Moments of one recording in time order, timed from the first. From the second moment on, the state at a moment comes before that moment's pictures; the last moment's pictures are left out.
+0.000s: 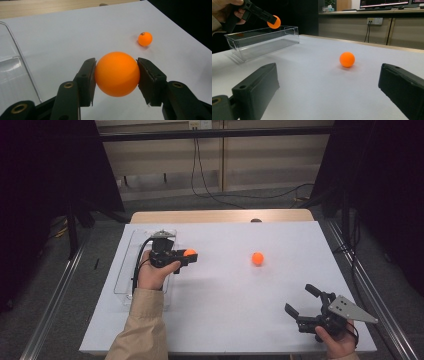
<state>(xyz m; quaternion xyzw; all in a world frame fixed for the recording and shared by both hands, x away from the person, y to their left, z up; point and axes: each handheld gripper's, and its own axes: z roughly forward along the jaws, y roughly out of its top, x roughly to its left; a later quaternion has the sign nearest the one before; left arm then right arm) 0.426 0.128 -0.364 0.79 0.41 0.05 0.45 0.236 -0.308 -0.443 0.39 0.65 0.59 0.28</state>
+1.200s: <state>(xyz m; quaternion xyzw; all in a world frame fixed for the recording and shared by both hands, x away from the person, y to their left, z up) 0.429 0.147 -0.362 0.78 0.43 0.07 0.45 0.236 -0.308 -0.443 0.39 0.65 0.59 0.27</state>
